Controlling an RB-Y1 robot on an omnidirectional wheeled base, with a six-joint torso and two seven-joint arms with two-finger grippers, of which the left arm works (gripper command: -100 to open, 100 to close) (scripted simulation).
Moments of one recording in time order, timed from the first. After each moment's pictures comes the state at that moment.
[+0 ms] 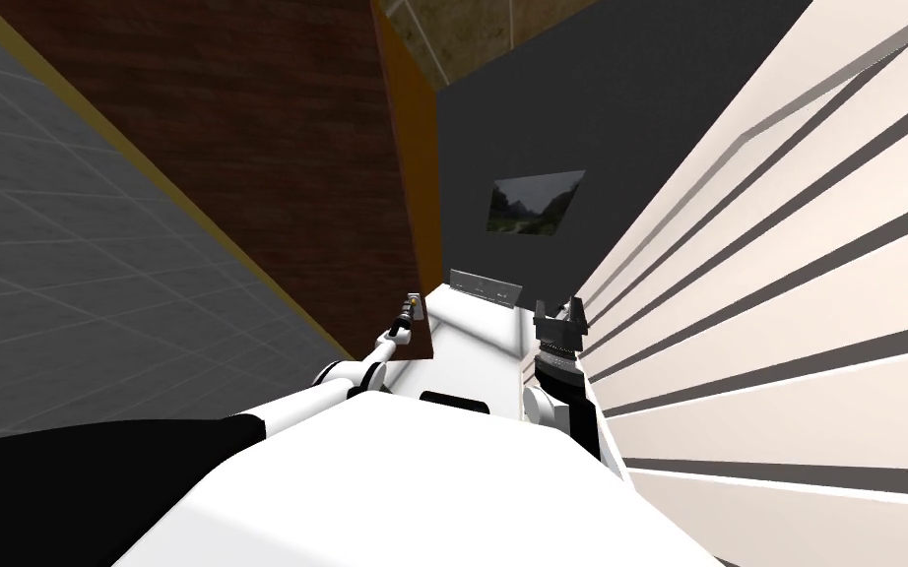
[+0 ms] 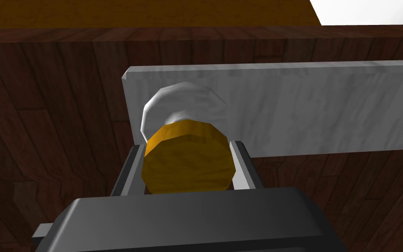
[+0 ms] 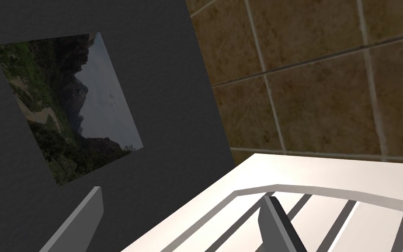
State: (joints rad) arm -0.47 0.21 0.25 -0.56 0.07 -0.50 0.05
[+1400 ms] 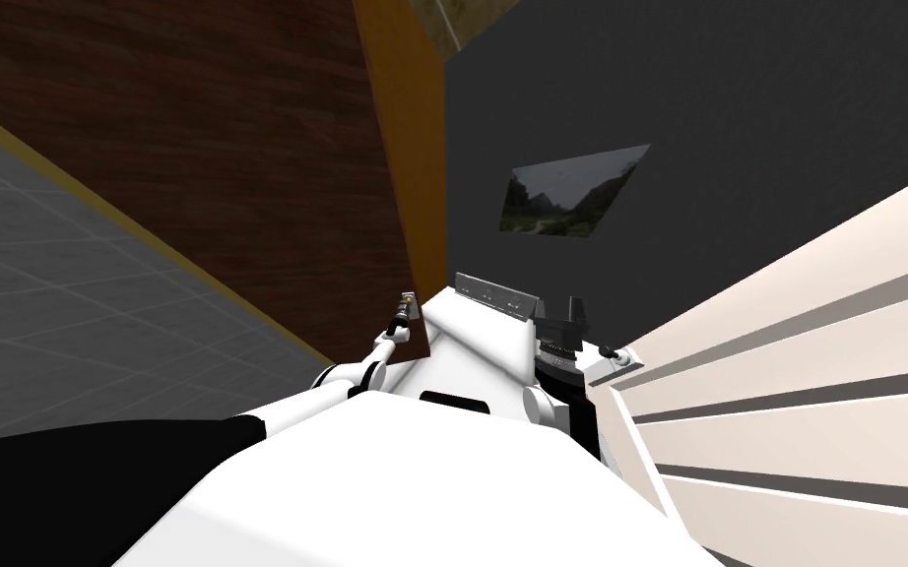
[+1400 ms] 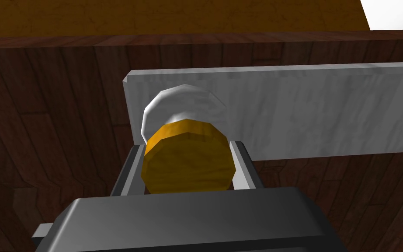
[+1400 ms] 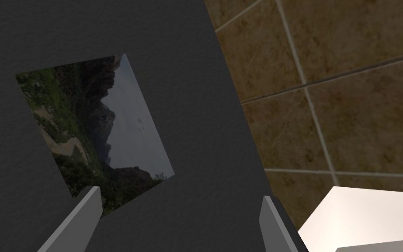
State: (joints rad) arm -0.47 0.20 0.35 -0.60 0.11 -0.48 -0.04
